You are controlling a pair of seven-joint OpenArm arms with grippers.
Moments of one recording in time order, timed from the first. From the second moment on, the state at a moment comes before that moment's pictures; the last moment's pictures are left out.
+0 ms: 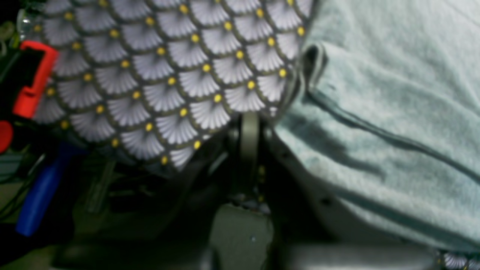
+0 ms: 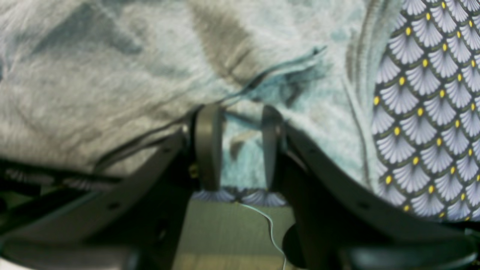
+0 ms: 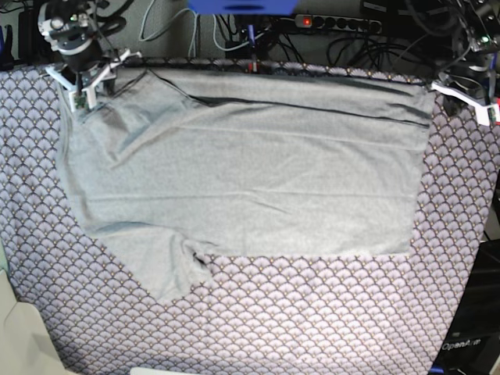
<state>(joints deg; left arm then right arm) 26.6 -10.4 -39.8 96.3 -25.1 -21.4 35.3 -31.2 -9.3 33.7 110.1 -8.5 39.7 -30.7</state>
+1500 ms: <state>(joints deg) 25.0 -10.5 -39.8 96.4 -24.8 -21.4 35.5 -28.3 -9.2 28.6 105.1 -8.5 39.7 -31.0</state>
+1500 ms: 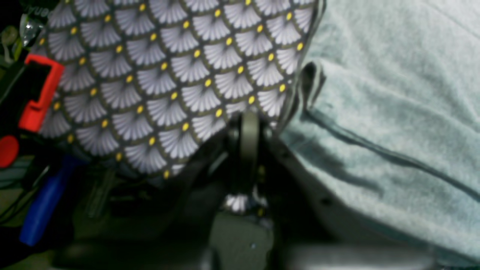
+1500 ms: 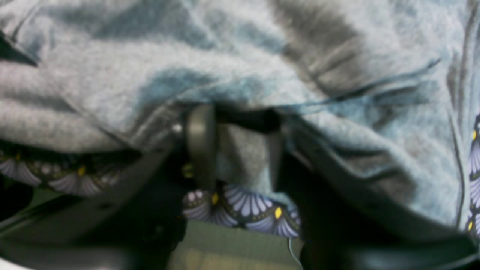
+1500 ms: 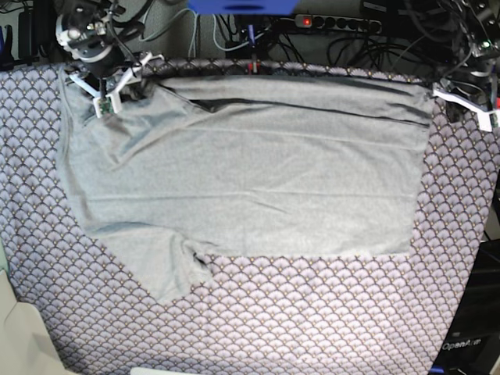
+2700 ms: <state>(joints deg) 25.1 -10.5 -39.8 96.4 -24.8 -21.4 35.5 -14.2 -8.6 25.1 110.4 -15.1 39.9 -37.5</state>
